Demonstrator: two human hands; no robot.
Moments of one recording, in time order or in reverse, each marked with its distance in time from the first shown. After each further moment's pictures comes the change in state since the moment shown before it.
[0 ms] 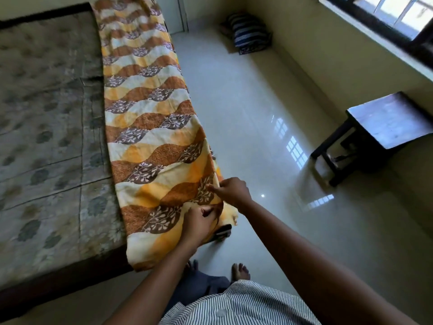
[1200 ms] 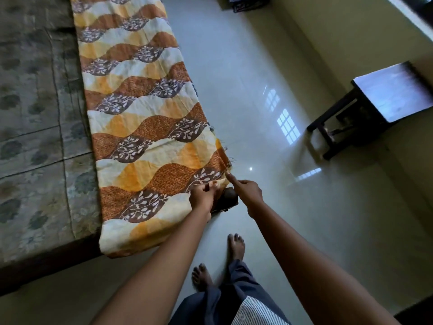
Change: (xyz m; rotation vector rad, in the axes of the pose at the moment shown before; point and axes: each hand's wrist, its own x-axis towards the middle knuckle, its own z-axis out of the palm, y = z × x) left_hand 0.068 -0.077 0.032 -0.292 0.134 -0.452; right_hand -0.001 0.056 0.058 0.417 0.126 0.419
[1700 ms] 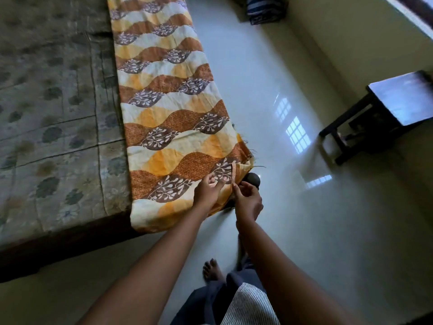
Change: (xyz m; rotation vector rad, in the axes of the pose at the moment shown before) left_hand -0.036 -0.013 -0.083 0.249 -0.100 0.237; right_hand -0.078 0.035 0.082 0.335 0.329 -0.106
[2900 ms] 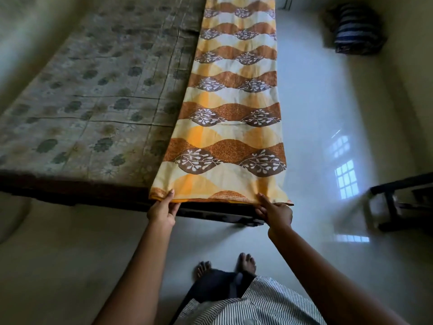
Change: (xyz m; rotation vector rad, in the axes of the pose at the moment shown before) left_hand -0.032 -0.056 -0.087 -1.334 0.681 -0.445; right_hand 0.050 -0.062 -0.027 0.123 -0.423 0.251
